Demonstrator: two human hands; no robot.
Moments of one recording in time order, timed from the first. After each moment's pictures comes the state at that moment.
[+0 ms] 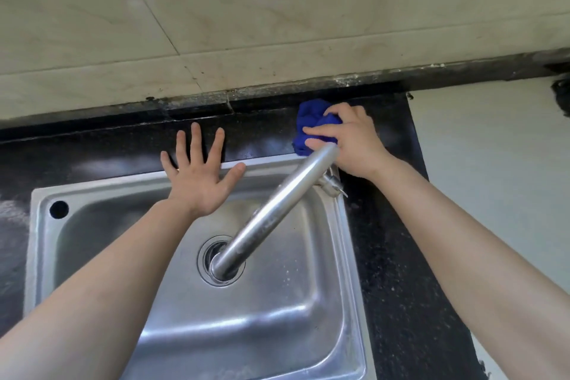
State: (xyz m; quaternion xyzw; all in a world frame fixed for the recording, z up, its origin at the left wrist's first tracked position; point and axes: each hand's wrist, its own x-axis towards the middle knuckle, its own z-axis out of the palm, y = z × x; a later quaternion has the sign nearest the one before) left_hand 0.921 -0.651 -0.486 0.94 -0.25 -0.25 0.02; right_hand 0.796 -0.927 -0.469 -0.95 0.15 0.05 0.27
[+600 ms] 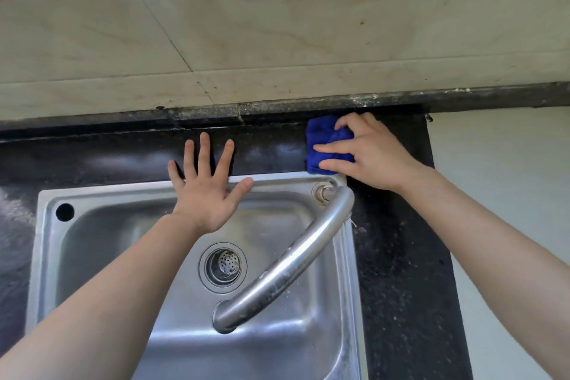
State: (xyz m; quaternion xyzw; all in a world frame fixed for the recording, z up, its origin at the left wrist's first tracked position) left_hand 0.919 -0.651 -0.483 0.93 -0.25 -0.26 0.00; right_hand 0.813 -0.958 -0.464 -0.97 0.02 0.07 0.21
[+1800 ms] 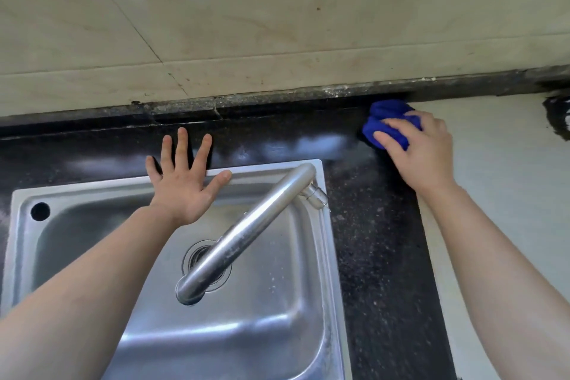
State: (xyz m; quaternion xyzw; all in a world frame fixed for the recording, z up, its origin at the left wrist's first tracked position) left_hand 0.921 -0.651 -0.488 0.94 -0.24 -0.25 0.00; right_hand 0.727 -1.018 -0.479 -0.94 0.30 -0.09 0.16
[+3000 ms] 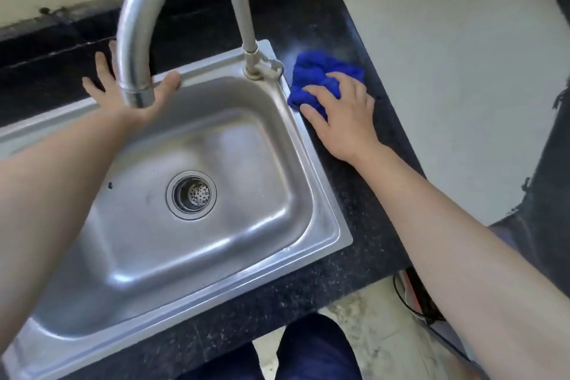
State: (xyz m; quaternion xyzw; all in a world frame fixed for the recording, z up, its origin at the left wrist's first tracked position) left_hand 0.929 -0.646 -0.499 0.94 -0.25 -0.21 0.09; right_hand 0.622 -0.843 -0.487 -0.92 0.36 -0.01 0.16
